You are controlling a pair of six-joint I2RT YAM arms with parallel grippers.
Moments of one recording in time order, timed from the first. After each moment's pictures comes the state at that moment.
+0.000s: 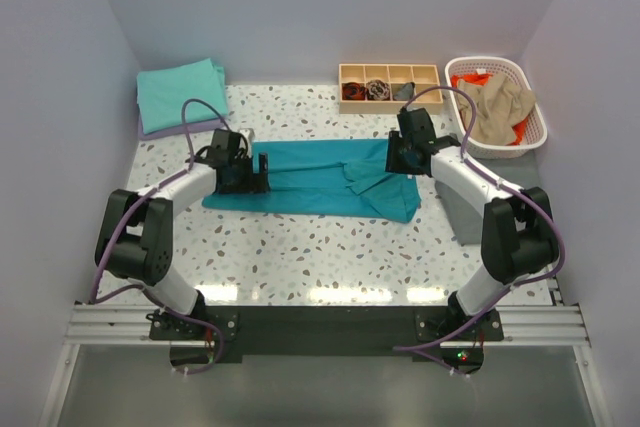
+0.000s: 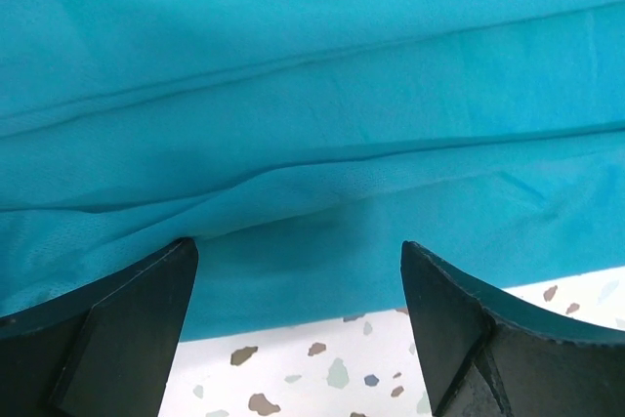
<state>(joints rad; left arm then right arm) -0.23 1.62 0.94 -0.32 0.11 -0.25 0.32 1.64 1.17 -0.45 0.13 0.38</state>
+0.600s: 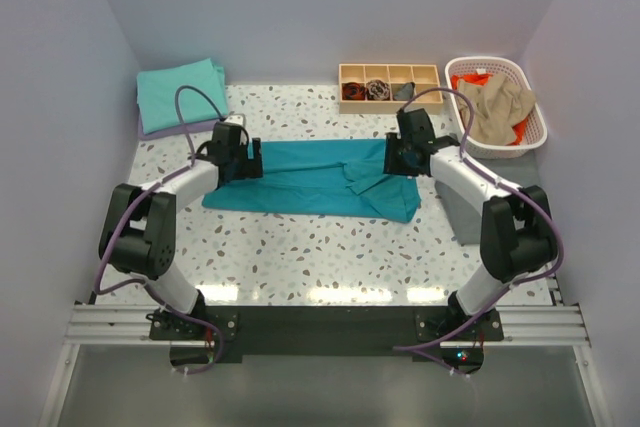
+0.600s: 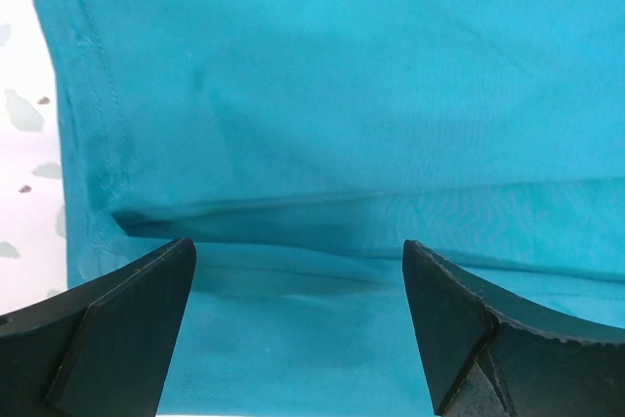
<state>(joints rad) -0.23 1.66 0.96 -0.17 -0.13 -0.25 0.32 1.65 1.17 -0.45 0.09 0.37</state>
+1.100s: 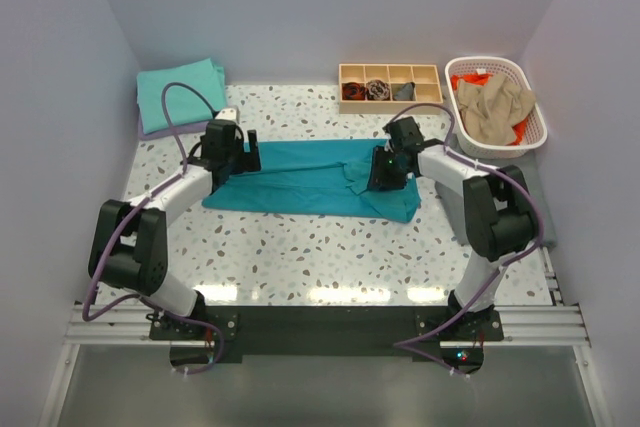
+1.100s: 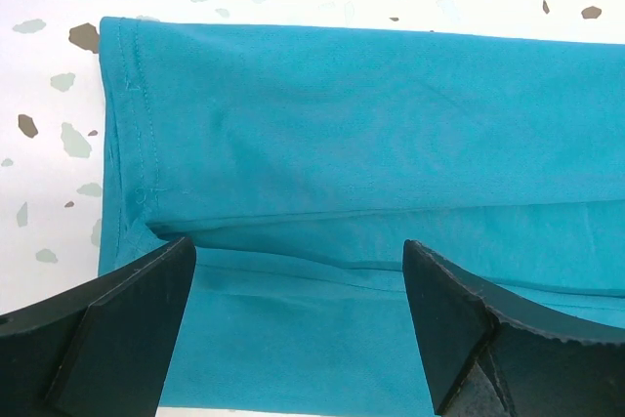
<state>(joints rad) -0.23 1.55 0.93 -0.11 -0.16 -0.27 0.32 1.81 1.17 -0.44 -0.15 0.41</state>
